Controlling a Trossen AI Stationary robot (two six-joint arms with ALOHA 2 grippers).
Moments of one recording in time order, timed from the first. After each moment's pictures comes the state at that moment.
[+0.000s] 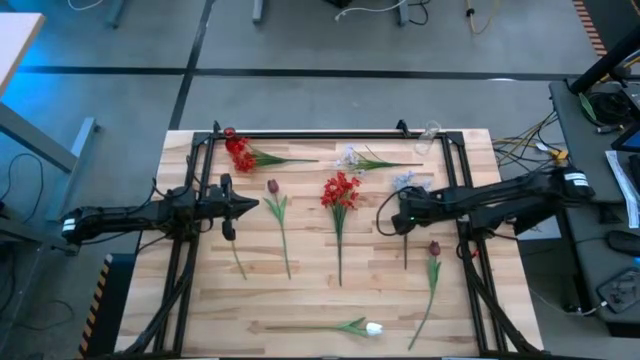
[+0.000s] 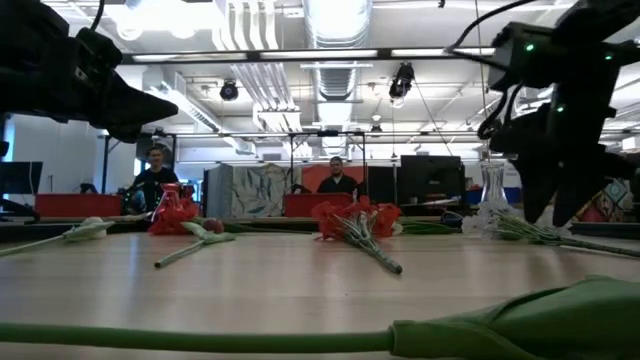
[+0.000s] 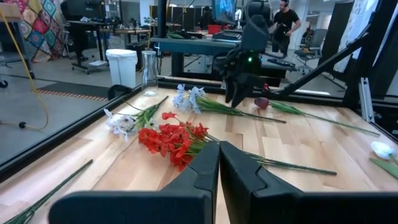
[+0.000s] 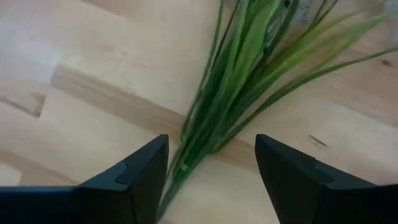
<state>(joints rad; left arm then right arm) 0.13 0.21 0.02 0.14 -0.05 -0.06 -0.02 1.21 0.54 -0.69 0.17 1.15</state>
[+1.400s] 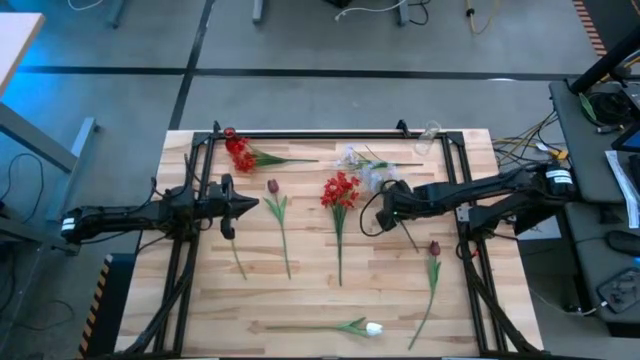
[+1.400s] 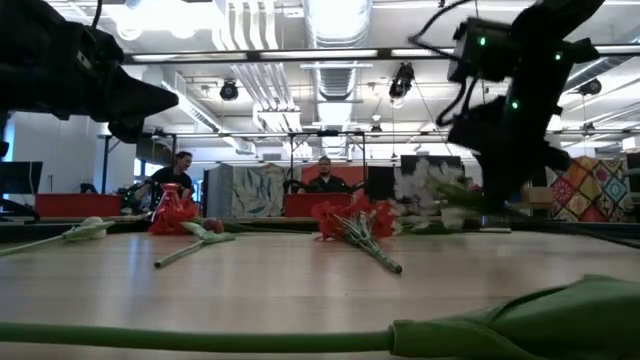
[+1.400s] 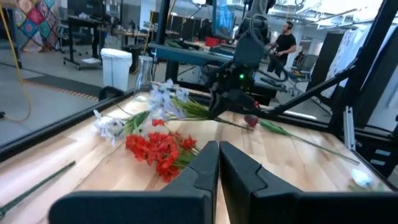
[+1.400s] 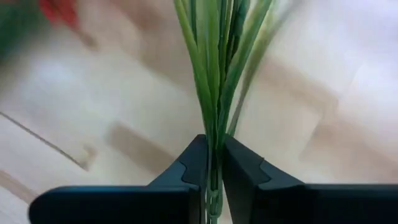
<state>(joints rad) 0.13 0.23 0.02 0.22 -0.04 -0.17 -0.06 1.34 0.68 -0.58 0.31 0.89</state>
